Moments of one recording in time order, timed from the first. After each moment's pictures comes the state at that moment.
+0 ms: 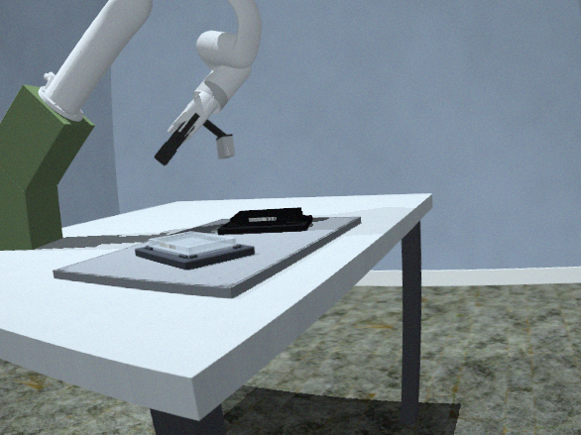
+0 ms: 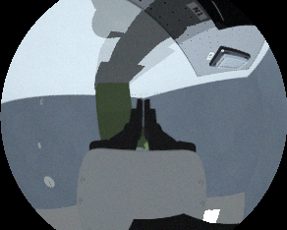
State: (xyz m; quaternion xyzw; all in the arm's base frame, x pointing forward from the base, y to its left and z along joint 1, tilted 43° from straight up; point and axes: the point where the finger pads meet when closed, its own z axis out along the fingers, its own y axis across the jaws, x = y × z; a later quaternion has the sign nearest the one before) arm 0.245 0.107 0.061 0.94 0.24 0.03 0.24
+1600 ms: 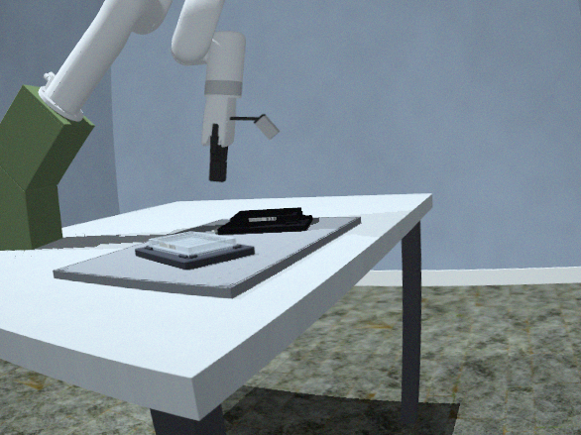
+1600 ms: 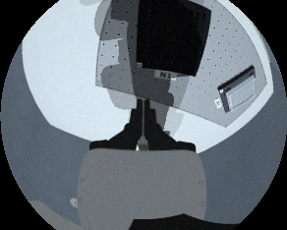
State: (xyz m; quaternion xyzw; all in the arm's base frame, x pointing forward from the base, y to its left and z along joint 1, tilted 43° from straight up) arm 0.363 0.109 0.108 0.95 0.10 0.29 -0.06
